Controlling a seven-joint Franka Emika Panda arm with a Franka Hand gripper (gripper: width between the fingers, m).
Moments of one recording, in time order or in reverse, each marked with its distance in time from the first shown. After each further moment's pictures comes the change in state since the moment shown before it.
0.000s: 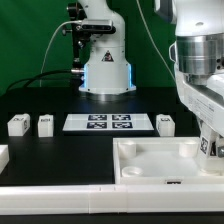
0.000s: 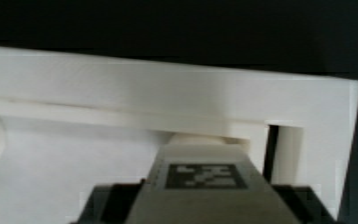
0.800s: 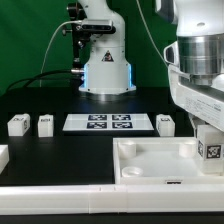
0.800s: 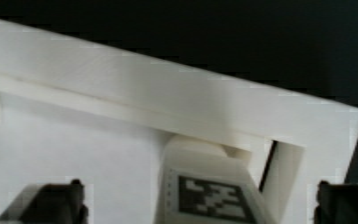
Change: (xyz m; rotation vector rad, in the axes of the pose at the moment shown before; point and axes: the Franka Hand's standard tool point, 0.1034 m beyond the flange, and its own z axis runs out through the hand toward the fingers) arm -0.002 0.001 0.001 -0.002 -0.001 -0.170
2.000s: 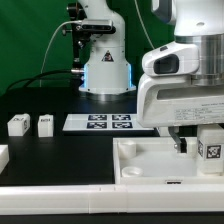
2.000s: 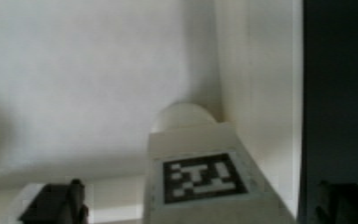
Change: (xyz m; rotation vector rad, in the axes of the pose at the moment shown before) arm 0.014 0.002 -0.001 -0.057 0.048 -1.418
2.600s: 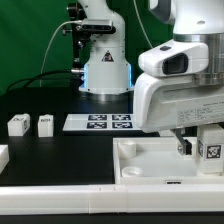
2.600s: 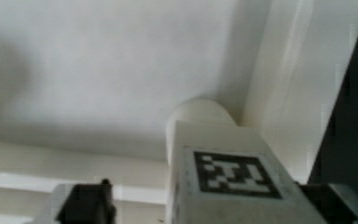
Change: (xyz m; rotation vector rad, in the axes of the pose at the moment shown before) arm 0.000 0.002 0.000 -0.005 0.000 -0.059
